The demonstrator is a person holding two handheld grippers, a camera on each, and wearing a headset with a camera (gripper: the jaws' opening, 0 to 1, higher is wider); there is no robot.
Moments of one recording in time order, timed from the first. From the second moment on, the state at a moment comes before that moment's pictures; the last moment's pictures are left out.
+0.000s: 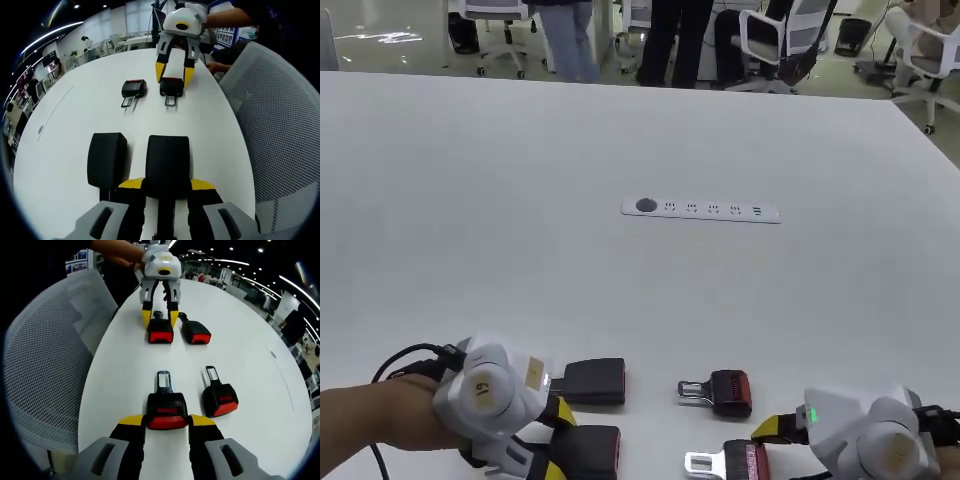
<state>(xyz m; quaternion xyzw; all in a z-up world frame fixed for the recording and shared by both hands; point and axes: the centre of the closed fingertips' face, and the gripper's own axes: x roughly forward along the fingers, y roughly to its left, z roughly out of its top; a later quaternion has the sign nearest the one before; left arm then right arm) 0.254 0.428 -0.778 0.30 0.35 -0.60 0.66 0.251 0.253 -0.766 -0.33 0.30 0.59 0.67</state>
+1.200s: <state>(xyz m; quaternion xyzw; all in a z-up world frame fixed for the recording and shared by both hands) 0.253 0.425 -0.777 0.30 0.35 -0.60 0.65 0.253 0.300 -0.767 -0.32 0.29 0.60 0.67</state>
